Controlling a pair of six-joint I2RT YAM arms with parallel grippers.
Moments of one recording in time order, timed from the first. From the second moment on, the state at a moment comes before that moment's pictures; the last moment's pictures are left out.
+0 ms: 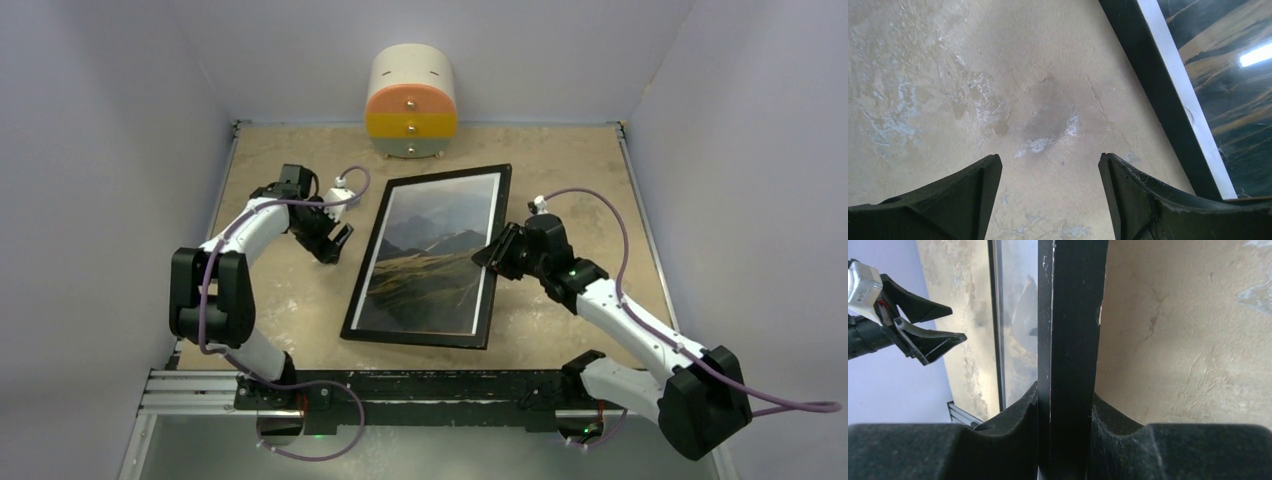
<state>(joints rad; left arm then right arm) -0.10 1.61 1.11 -0.74 0.32 0.61 0.49 1.06 0.67 -0.28 -0.14 0.92</state>
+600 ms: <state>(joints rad) -0.10 1.70 1.00 -0.55 0.23 0.64 0.46 1.28 0.53 0.12 -0.24 0.95</state>
